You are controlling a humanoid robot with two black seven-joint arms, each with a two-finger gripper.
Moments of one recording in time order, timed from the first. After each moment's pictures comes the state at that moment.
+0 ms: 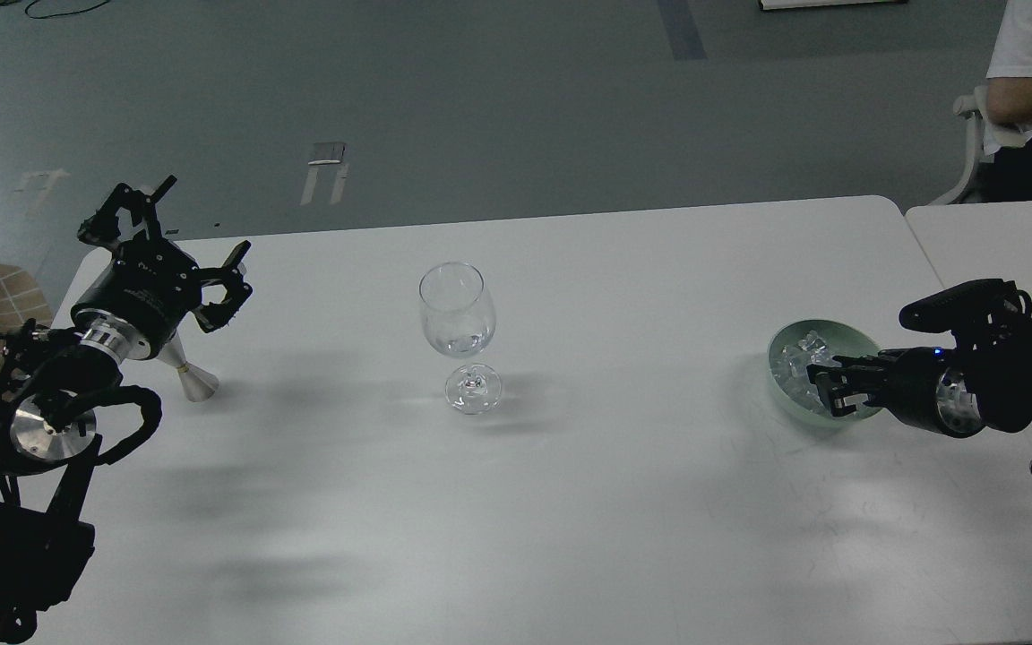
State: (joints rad) left arm -0.27 0.34 -1.51 -1.21 0.38 -0.22 0.16; right arm 0.76 -0.88 0.16 1.40 -1.66 0.18 -0.07
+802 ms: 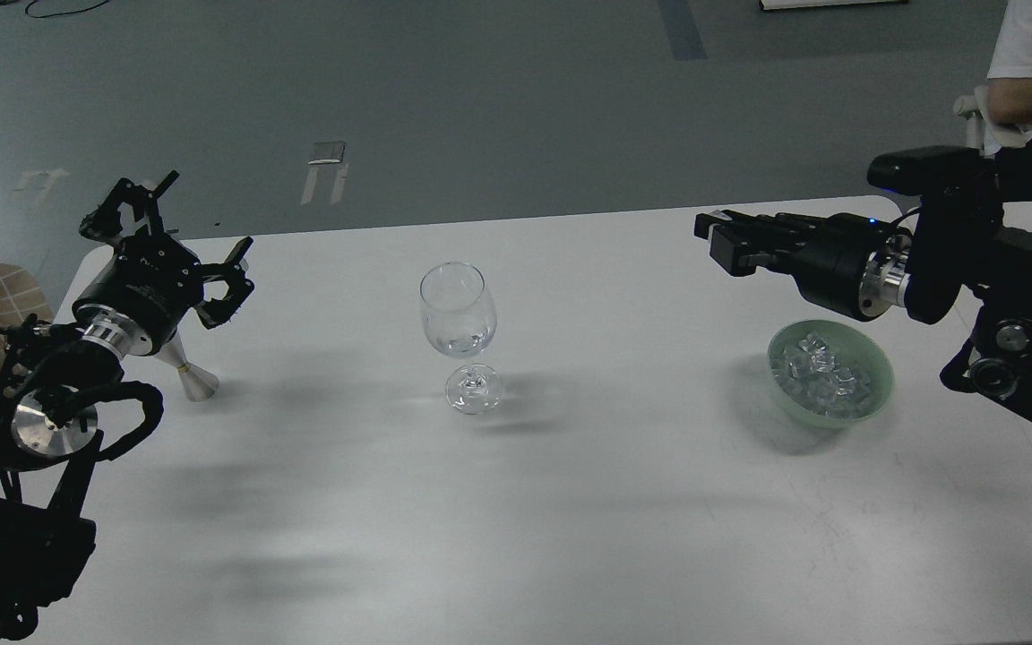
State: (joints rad) left arm -0.28 0.34 -1.50 -1.22 0.38 -0.21 0.17; right arm 0.77 -0.70 0.55 1.59 -1.56 0.18 -0.13
